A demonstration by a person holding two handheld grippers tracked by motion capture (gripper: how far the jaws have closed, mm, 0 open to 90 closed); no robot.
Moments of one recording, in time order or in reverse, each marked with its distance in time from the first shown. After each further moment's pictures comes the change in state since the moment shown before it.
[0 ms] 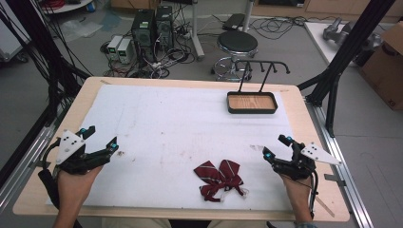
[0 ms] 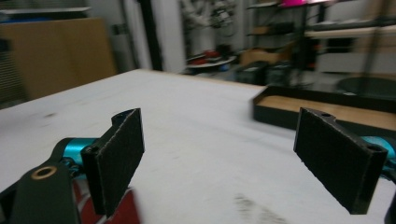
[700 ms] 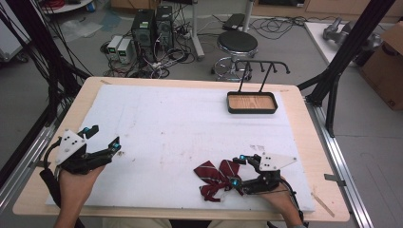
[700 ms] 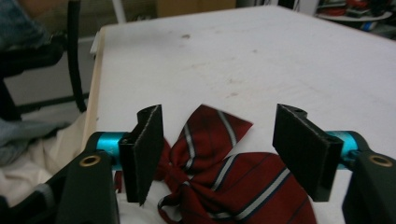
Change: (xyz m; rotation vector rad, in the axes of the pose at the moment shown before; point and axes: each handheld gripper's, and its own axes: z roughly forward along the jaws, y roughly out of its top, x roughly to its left) left arm -0.004 0.003 0.001 -0.028 -0.041 -0.020; right arm 0.066 -0.017 0.046 0.255 0.506 -0.196
